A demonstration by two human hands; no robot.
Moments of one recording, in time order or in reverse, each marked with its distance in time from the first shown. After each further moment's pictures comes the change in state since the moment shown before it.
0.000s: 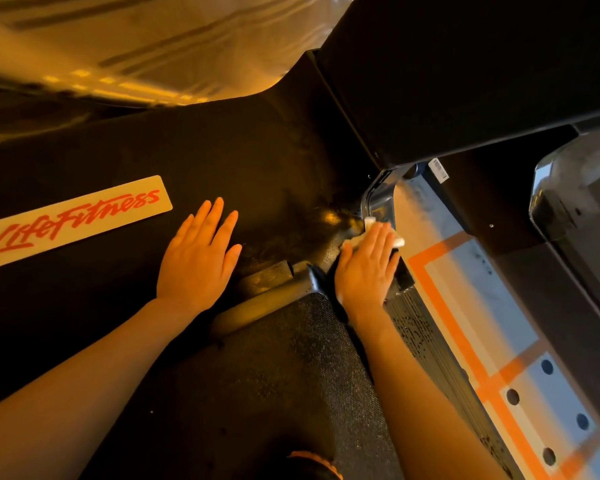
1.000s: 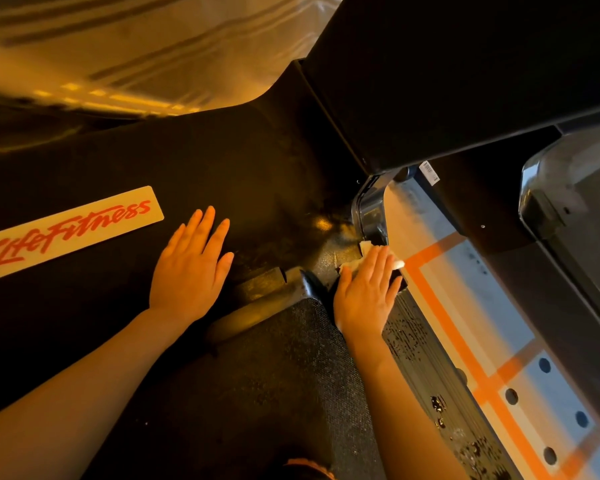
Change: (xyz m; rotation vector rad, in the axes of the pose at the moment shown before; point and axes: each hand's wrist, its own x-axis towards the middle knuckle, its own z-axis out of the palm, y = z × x) left_hand 0.001 0.000 0.001 0.004 0.011 0.004; right_hand -0.025 0.023 0.005 -0.003 0.004 0.032
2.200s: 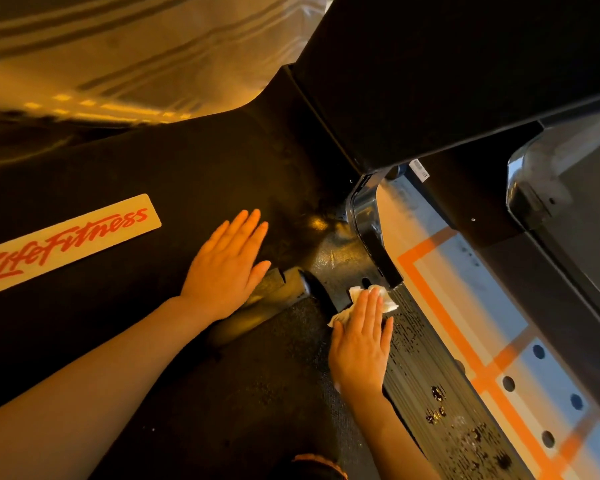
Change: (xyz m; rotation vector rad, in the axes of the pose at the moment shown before) left_hand 0.017 0.032 -0.013 0.023 -0.056 0.262; right_hand -0.078 0.035 0.018 -0.073 -0.022 -0.088
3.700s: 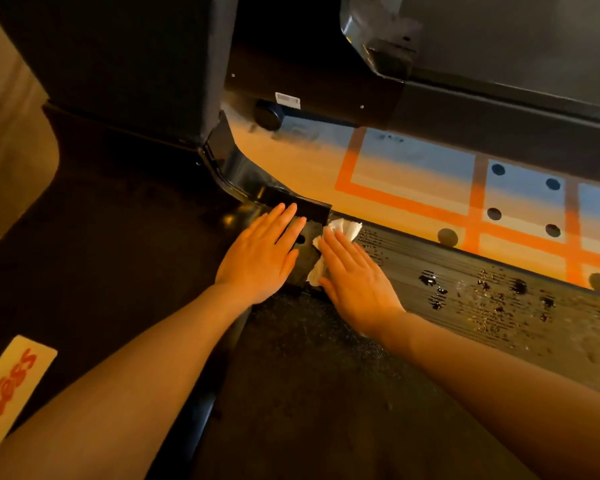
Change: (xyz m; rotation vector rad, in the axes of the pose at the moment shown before) left_hand 0.090 0.111 0.037 0.154 -0.126 0.730; right_hand 0.004 0.032 -0.030 0.120 -0.107 -0.008
